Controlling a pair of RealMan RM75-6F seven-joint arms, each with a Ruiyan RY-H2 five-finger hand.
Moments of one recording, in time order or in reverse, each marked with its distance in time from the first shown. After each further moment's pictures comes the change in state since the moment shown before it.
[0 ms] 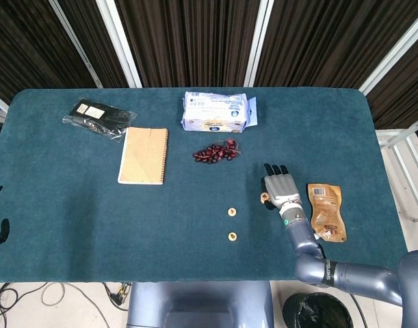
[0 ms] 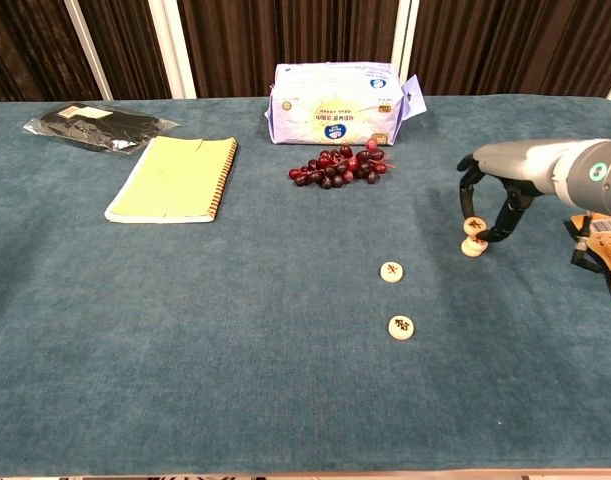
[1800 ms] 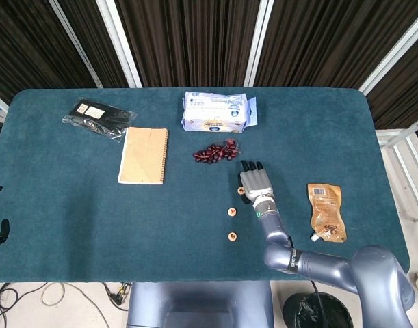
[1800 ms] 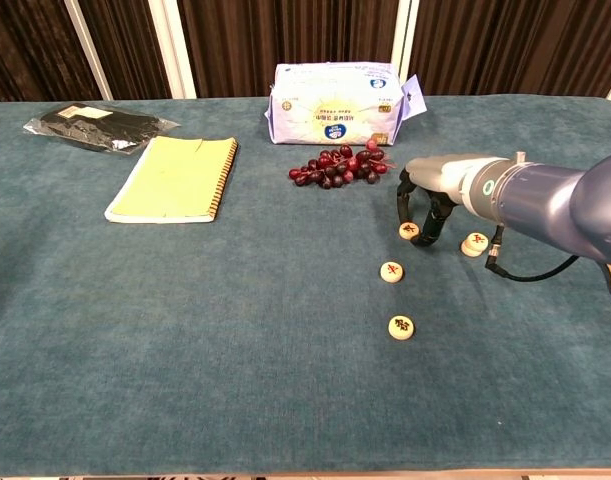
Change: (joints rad) left arm -0.001 -0.001 0.000 0.004 -0.001 -0.002 0.000; right arm 0.106 -0.242 0.079 0.291 0.060 -0.085 -0.049
